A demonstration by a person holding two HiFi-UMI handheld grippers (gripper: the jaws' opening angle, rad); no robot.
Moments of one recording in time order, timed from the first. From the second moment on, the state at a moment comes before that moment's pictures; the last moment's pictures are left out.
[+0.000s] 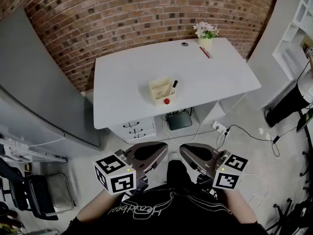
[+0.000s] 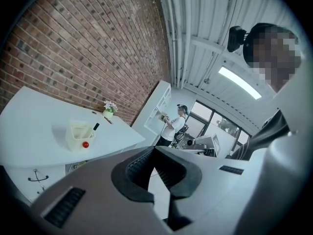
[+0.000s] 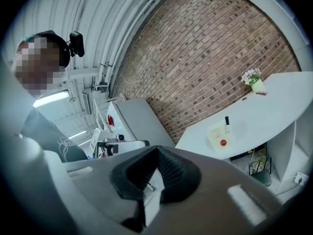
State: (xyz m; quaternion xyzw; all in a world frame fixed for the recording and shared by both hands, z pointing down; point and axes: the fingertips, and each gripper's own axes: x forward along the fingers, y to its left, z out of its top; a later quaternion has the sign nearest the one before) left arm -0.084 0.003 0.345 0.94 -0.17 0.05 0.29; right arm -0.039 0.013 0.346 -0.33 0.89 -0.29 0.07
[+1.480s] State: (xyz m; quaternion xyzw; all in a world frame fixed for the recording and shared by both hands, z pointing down) left arm -0.003 -0.215 0.414 0.91 -0.29 0.15 0.28; right arm 0.060 -0.193 0.391 -0.28 0.88 -0.37 0.06
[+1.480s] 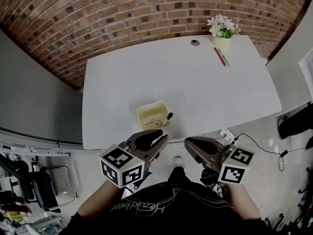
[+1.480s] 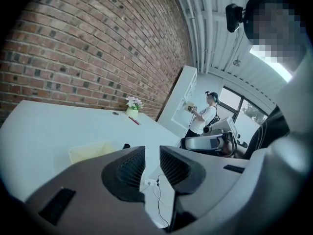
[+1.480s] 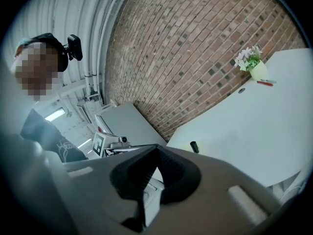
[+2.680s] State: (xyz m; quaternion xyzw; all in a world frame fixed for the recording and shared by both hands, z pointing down) left arm 0.014 -0.279 0.504 0.87 -0.34 0.29 0.23; right arm 0.090 -0.241 0.425 -0.25 0.87 -0.41 0.05
